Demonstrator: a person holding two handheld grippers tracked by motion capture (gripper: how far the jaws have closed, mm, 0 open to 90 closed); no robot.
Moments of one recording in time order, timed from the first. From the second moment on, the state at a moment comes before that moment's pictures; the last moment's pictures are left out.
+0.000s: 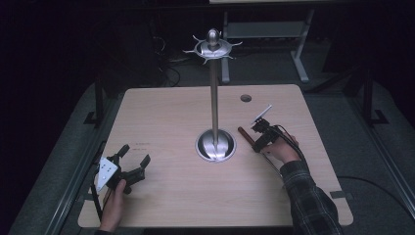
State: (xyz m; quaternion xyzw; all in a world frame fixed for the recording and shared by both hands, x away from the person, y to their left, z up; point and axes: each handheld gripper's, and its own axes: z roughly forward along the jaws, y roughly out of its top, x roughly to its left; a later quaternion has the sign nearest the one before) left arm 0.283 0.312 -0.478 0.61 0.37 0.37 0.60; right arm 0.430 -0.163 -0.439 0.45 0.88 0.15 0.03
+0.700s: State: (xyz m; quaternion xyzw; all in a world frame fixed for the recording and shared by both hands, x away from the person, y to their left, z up) left arm 0.283 0.312 -0.478 0.60 0.37 0.37 0.60; right arm 0.424 -0.165 -0.436 0.47 0.86 0.17 0.05
